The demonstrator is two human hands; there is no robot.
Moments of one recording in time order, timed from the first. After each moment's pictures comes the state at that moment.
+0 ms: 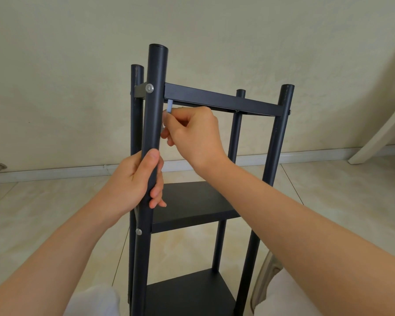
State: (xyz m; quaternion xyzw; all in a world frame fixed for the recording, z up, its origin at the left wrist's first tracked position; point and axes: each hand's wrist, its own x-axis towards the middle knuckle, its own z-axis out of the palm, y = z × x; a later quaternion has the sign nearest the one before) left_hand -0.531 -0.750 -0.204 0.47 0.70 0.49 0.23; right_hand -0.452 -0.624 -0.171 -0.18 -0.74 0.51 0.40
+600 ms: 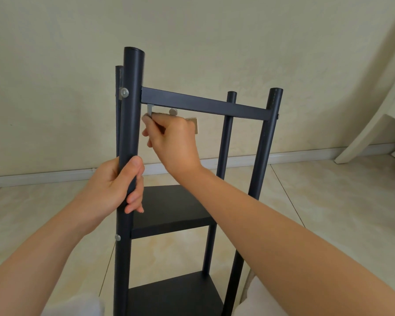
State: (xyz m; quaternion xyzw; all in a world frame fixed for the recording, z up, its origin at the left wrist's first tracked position) left_hand -0.540 -0.753 -0.209 0.46 0.69 0.51 0.24; right_hand -0.476 -0.612 -0.197 -0.14 -0.76 0.35 0.53
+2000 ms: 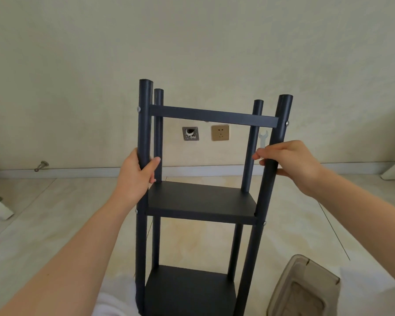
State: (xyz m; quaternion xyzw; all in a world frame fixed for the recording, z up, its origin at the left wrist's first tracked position) left_hand -0.596 -0.756 -0.227 0.31 0.80 0.51 0.02; right_hand -0.364 -0.540 -0.197 -0.36 -0.71 0.55 0.24
